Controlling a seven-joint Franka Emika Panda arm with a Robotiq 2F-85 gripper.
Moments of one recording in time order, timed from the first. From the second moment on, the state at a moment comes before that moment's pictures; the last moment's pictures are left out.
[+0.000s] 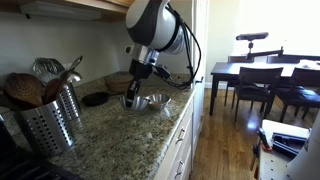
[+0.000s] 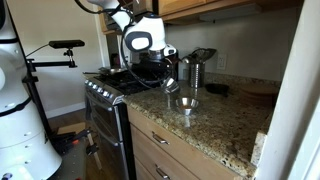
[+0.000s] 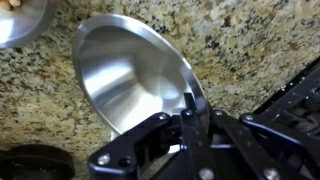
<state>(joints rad) 0.13 0.08 0.10 -2.32 0.56 2.71 -0.85</state>
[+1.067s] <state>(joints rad) 0.21 0.21 0.19 -2.16 -0.08 2.48 -0.21</state>
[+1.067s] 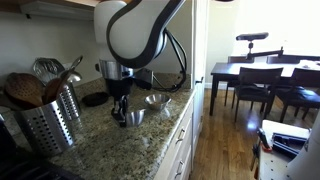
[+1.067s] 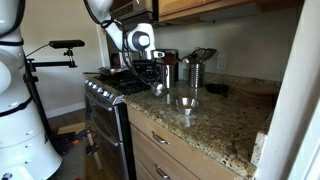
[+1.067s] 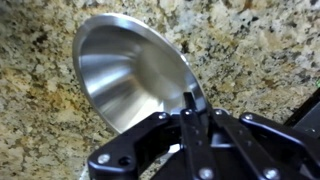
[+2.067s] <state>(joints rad) 0.26 0.28 0.19 -2.13 -0.20 2.45 -0.01</state>
